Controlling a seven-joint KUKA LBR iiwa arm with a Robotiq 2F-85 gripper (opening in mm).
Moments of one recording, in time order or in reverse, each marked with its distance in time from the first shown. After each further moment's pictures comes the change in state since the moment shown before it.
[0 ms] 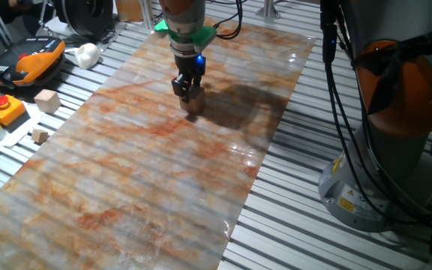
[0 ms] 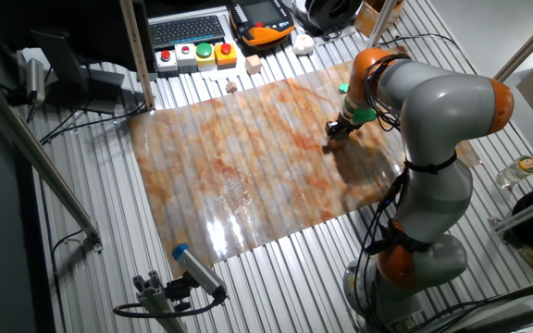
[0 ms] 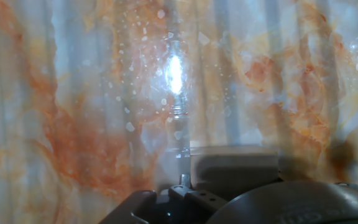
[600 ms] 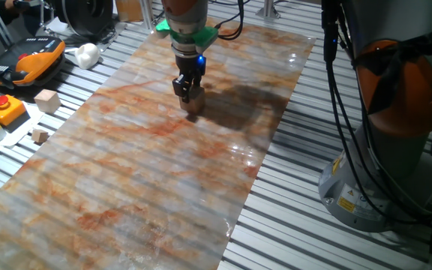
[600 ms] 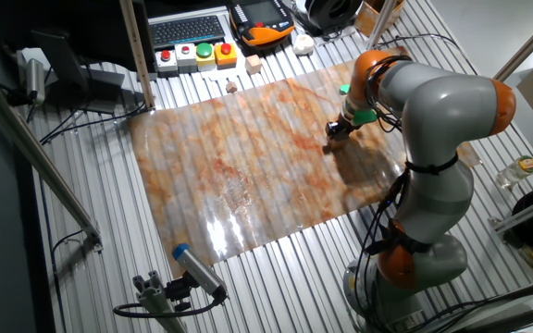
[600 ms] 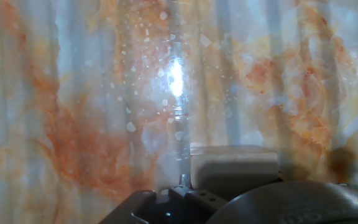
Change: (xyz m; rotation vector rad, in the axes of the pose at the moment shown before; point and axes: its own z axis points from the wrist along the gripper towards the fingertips) arm 0.000 0.000 0.000 0.002 -0.018 -0.012
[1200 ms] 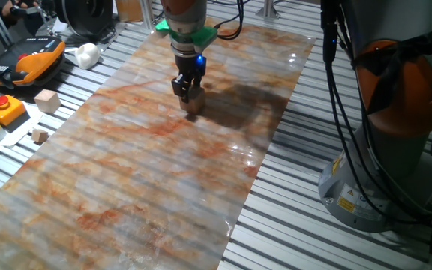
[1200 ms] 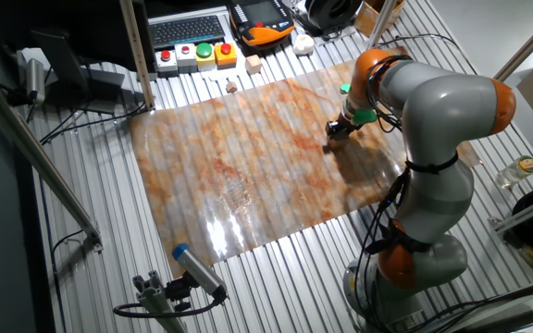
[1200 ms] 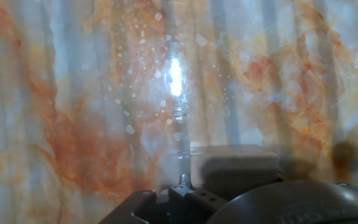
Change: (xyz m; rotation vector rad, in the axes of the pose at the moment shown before) arm 0.000 0.000 0.000 -0.016 0.000 0.025
